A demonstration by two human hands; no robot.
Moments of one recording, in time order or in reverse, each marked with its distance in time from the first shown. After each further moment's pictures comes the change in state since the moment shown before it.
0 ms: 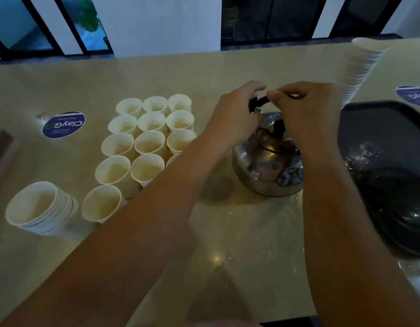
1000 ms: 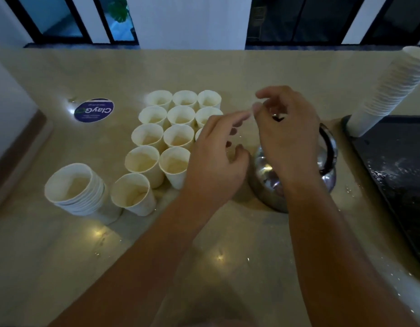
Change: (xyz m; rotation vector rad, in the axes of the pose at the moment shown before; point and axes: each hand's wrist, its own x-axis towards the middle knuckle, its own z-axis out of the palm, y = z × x) left_hand -0.117 -0.009 -0.053 -0.011 0.334 0.021; right_hand -0.058 -0.047 0.054 0.080 -0.146 -0.155
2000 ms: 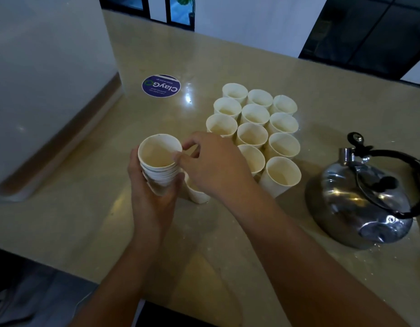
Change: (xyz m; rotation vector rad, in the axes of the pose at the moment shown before) left_hand -0.113 -0.141 -0.128 -0.001 0.577 -0.377; right_hand -0.082 -0.104 0.161 -0.197 -0.822 -0.131
